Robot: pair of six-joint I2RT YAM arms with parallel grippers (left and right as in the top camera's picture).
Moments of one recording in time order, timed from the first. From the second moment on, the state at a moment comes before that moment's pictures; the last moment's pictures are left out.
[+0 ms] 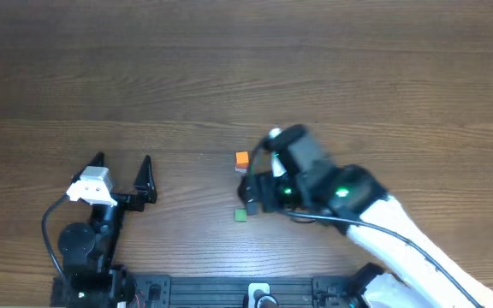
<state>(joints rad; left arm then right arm) 0.04 0.01 0.01 -0.06 0.16 -0.18 0.73 1.21 1.02 -0.92 -0.19 0.55</state>
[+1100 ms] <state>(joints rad) 0.04 0.01 0.01 -0.06 0.16 -0.18 1.03 1.76 1.03 -0.79 0.07 1.09</state>
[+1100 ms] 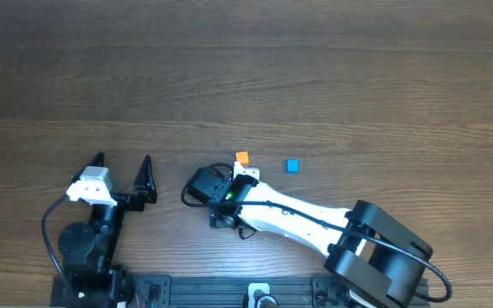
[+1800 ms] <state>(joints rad) 0.04 0.01 0.01 -0.06 0.16 -0.18 1.03 1.77 1.03 -0.79 0.07 1.10</state>
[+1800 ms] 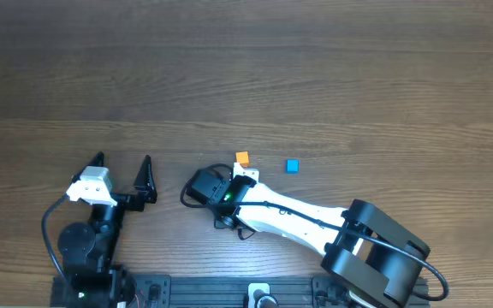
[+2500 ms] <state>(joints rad) 0.04 0.01 0.01 -0.06 0.16 -0.18 1.05 1.80 1.03 -0.77 0.07 1.10</state>
